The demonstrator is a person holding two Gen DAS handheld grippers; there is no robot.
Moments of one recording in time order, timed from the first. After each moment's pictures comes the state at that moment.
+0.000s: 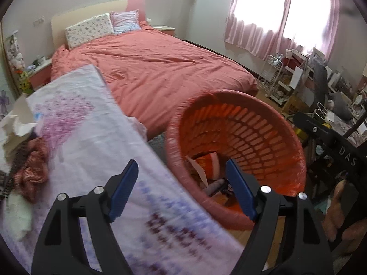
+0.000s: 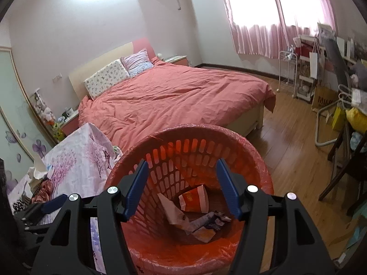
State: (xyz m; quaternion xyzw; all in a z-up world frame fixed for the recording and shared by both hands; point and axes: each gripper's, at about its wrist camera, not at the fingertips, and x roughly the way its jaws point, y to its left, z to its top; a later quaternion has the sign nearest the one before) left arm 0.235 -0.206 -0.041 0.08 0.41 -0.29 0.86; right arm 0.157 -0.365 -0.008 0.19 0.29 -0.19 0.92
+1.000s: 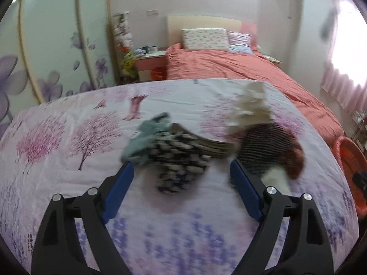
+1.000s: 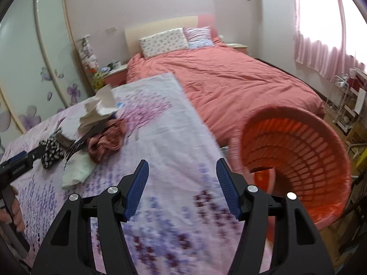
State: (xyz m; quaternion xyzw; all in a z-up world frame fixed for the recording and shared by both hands) left arm 0.260 0.117 -0.019 0.00 0.37 0.01 0.93; right arm 0.201 -0.186 -0.020 0.09 0.35 -0.04 0.93
